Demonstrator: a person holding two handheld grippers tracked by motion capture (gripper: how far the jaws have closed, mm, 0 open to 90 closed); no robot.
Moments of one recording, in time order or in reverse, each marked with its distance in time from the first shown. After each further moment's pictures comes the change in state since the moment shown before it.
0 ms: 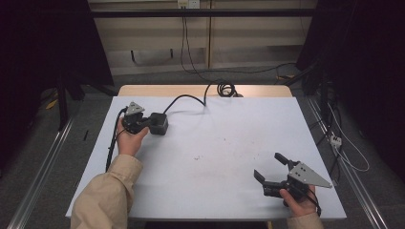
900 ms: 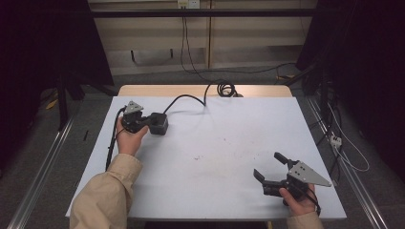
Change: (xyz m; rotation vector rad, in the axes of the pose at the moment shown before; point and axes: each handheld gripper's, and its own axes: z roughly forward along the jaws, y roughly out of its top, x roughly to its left) left arm 0.001 0.002 -0.002 -0.013 -0.004 -0.032; right arm -0.001 0.000 0.003 0.002 0.004 0.001
